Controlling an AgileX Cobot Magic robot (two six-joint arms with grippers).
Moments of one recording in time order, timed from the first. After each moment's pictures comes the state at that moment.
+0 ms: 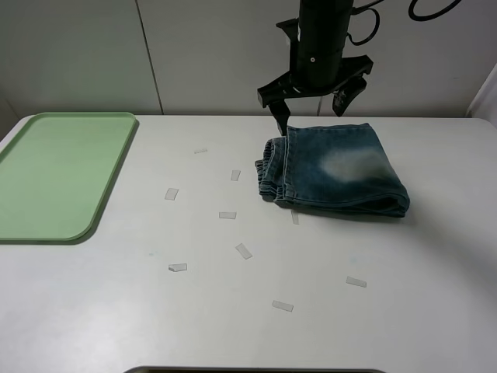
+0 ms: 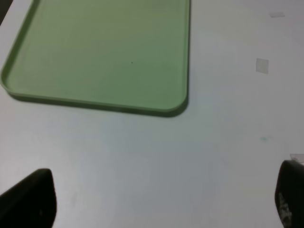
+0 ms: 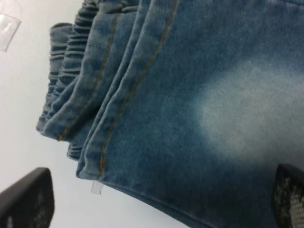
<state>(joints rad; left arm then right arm) 0.05 0.00 -0.49 0.02 1.05 -0.09 0.54 2.08 -1.83 -0.20 1.21 0.22</state>
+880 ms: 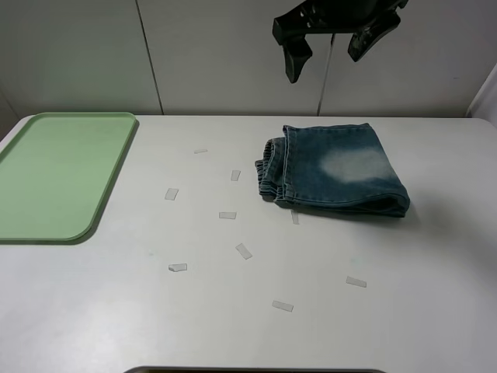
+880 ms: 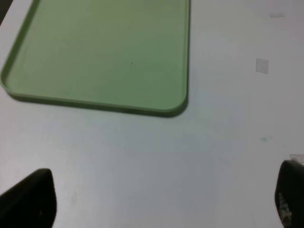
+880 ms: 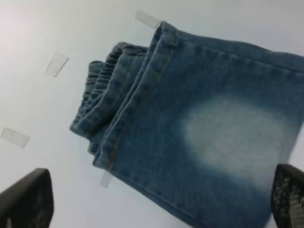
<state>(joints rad) 0.05 0.00 -0.49 0.02 1.05 -0.09 0.54 1.88 -1.83 -0.17 1.22 0.11</state>
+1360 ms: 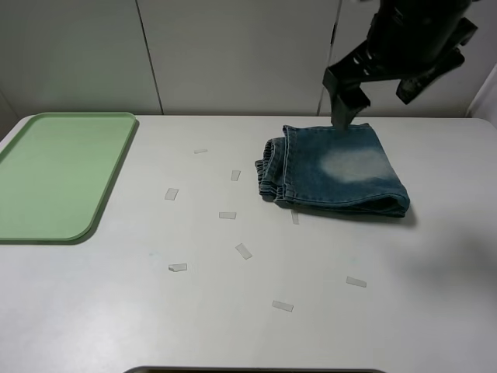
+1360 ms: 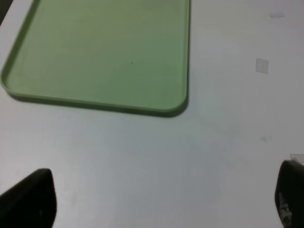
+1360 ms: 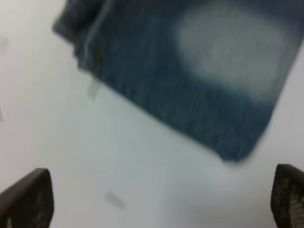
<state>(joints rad) 0.05 0.00 -0.49 0.02 1.05 -0.09 0.54 1.60 -1.44 -0.16 1.22 0.09</state>
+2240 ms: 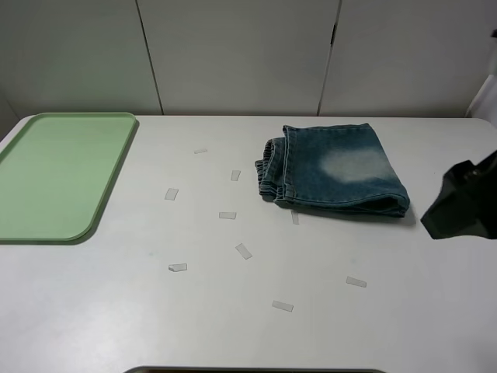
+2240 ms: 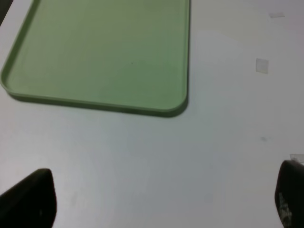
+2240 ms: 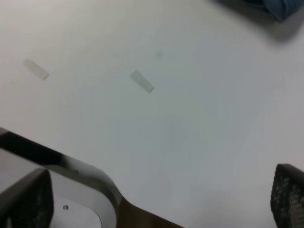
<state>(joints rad) 0.05 0.00 -0.49 0.02 1.05 -0.09 0.54 1.06 -0.92 -0.05 1.22 0.09</state>
